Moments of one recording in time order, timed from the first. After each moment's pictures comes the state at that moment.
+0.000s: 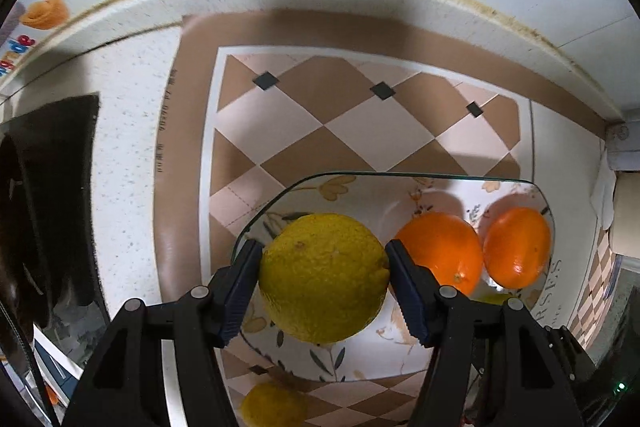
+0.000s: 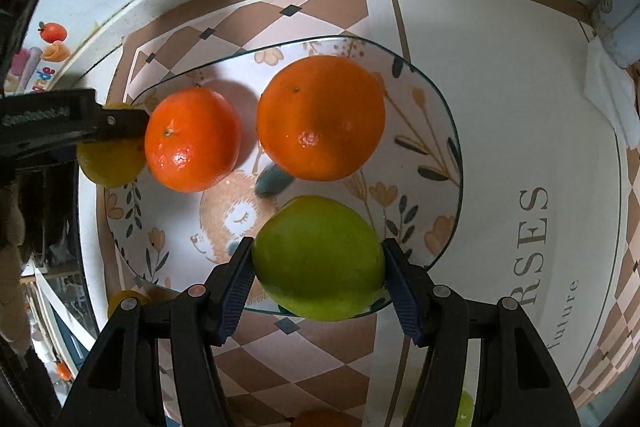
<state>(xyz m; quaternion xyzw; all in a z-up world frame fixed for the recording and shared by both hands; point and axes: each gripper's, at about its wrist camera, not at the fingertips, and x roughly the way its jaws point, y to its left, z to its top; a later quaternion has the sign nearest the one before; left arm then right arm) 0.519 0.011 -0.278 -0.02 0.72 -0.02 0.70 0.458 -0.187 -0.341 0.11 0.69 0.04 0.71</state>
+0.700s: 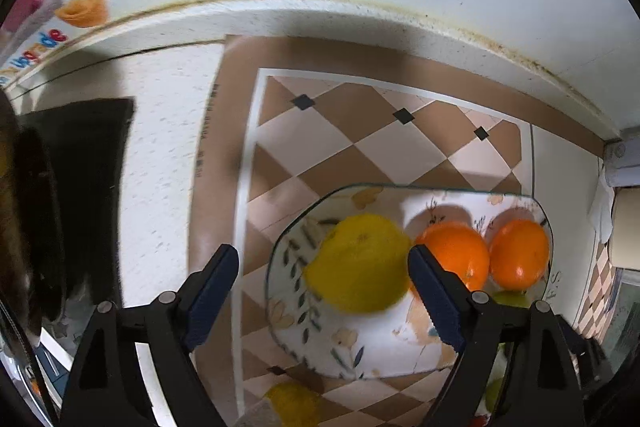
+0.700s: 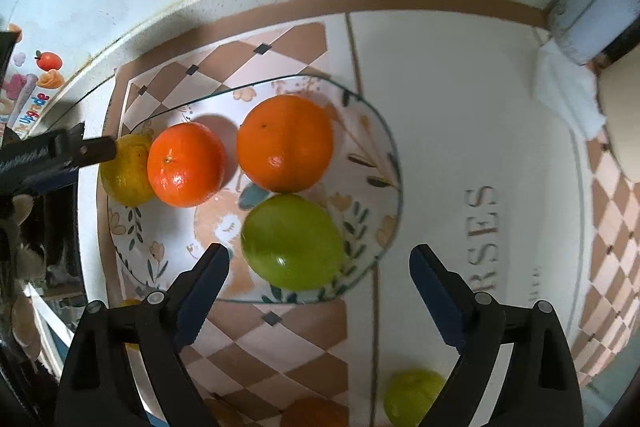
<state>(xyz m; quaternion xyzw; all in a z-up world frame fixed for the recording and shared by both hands) 0.498 0.034 -0.253 -0.03 0.67 0.00 0.74 0.448 -0.207 -0.300 0.10 0.67 -0.01 0.74</state>
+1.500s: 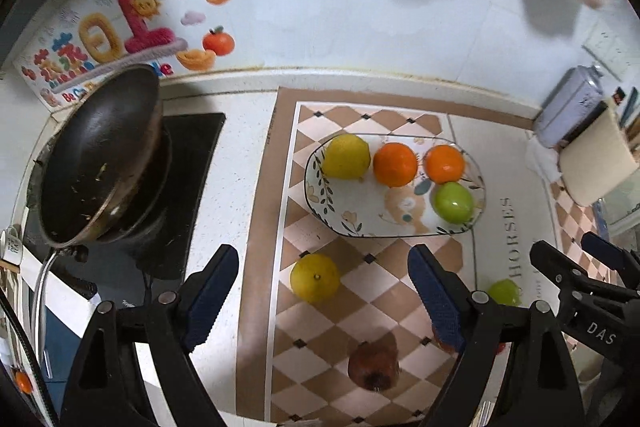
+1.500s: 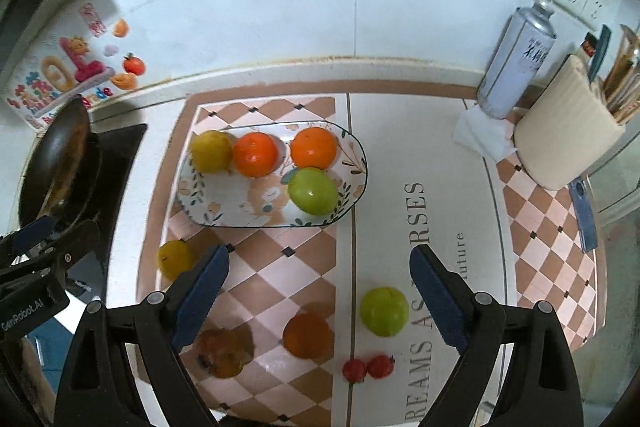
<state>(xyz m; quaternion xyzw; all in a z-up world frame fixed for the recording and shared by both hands) 0.295 0.039 -0.113 0.00 0.52 -0.01 0.85 0.311 -0.177 -0.150 0.04 0.55 -0.01 0.84</state>
